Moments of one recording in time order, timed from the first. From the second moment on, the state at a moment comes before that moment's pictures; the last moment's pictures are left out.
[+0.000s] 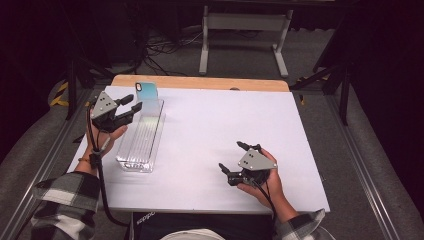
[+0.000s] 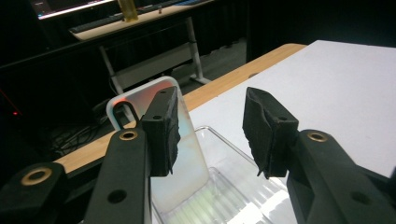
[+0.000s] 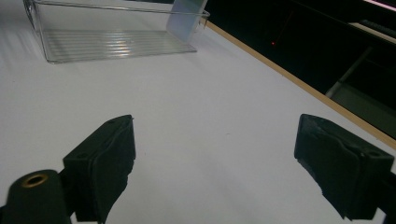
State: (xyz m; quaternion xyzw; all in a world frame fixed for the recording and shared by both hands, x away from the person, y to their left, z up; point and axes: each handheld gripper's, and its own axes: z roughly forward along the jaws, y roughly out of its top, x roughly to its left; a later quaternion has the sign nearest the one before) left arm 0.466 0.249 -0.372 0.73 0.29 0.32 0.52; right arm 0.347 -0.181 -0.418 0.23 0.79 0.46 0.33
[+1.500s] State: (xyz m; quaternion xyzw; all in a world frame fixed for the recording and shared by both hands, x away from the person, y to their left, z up) left arm 0.455 0.238 -0.375 0.73 0.28 0.30 0.54; right arm 0.350 -0.195 -0.409 0.24 0.78 0.47 0.34
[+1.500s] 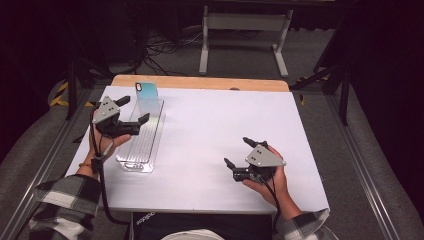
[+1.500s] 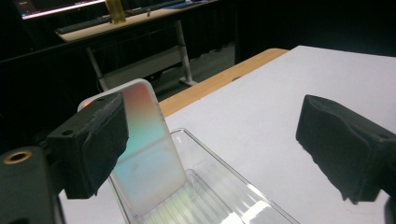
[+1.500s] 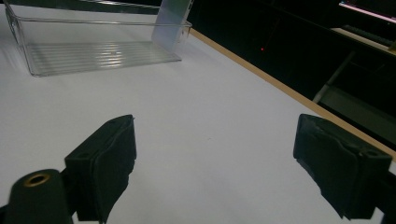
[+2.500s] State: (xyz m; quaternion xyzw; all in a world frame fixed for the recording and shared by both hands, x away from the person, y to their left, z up) left arm 0.439 0.231 -0.378 0.72 0.28 0.31 0.56; right arm 0.345 -0.193 -0.406 0.23 0.77 0.48 0.34
